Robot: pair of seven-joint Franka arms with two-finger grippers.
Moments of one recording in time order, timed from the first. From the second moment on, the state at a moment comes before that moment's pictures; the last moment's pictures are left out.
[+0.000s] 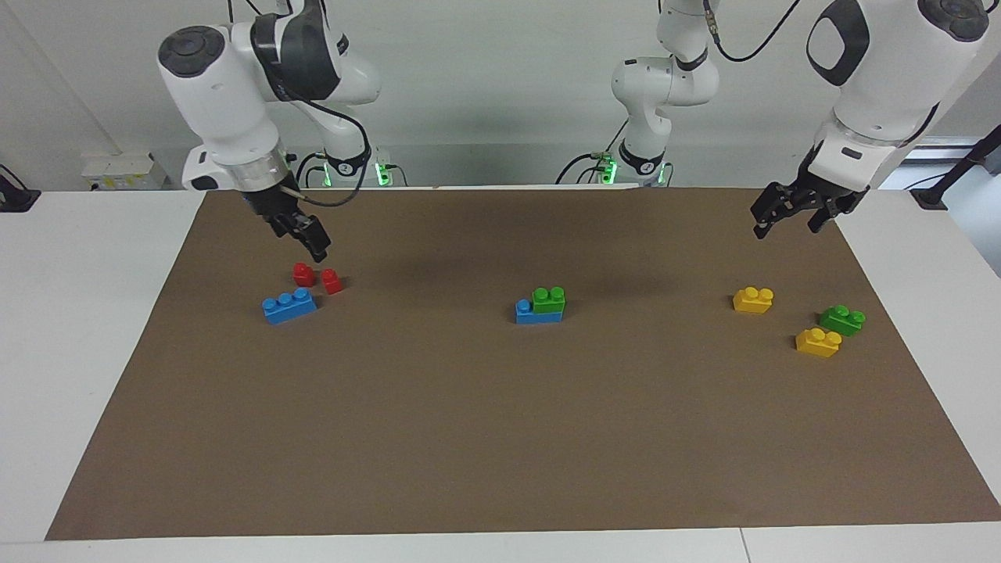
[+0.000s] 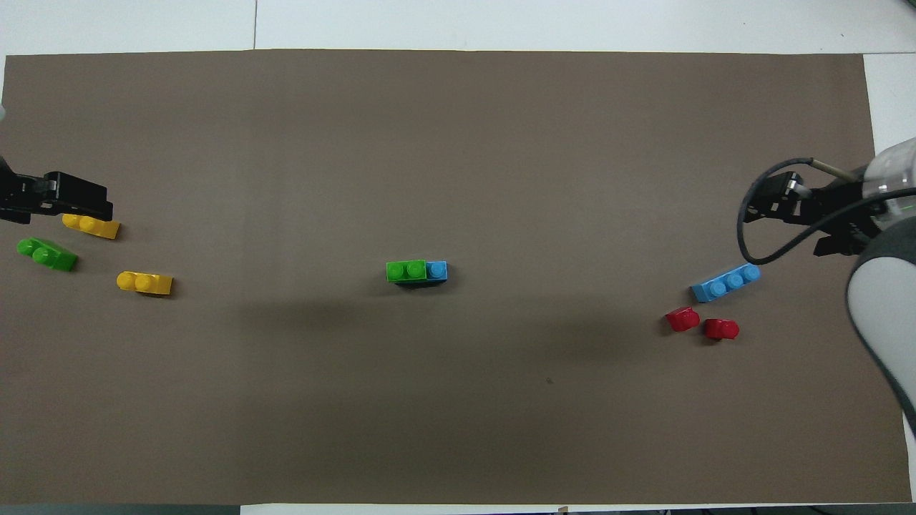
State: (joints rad) left arm -0.16 0.04 0.10 -1.59 0.00 1.64 -0.18; right arm 0.00 -0.02 0.15 -1.85 0.13 1.81 0.99
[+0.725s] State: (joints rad) left arm -0.36 -0.07 0.09 -1.86 0.00 1.85 -1.04; right arm 0.11 0.13 0.15 -1.93 0.58 2.06 1.46
